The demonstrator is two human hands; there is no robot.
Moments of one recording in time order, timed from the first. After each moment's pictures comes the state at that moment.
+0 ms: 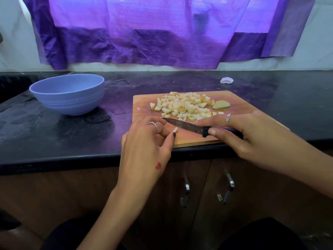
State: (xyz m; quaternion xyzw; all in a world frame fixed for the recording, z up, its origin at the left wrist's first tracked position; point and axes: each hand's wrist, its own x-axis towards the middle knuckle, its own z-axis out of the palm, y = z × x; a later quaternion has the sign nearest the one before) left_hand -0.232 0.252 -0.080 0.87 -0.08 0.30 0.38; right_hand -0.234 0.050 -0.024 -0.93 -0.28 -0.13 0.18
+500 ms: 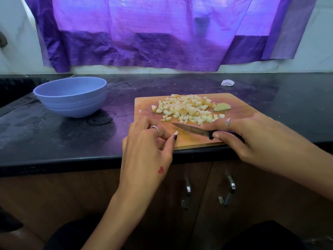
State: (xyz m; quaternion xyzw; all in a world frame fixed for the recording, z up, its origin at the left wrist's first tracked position) left_hand -0.237 0.251 -0.078 0.88 -0.06 0.30 0.35; right_hand -0.237 0.050 -0.021 -0.95 -0.25 -0.13 0.11
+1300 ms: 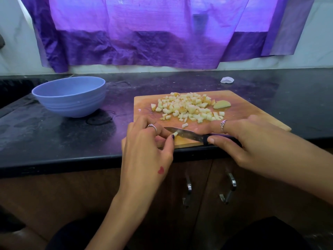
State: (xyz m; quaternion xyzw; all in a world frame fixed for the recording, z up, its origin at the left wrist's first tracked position) left_hand -0.240 0.249 -0.078 0.88 -0.05 0.31 0.37; right_hand -0.245 0.058 -0.023 -0.95 -0.27 -0.13 0.11
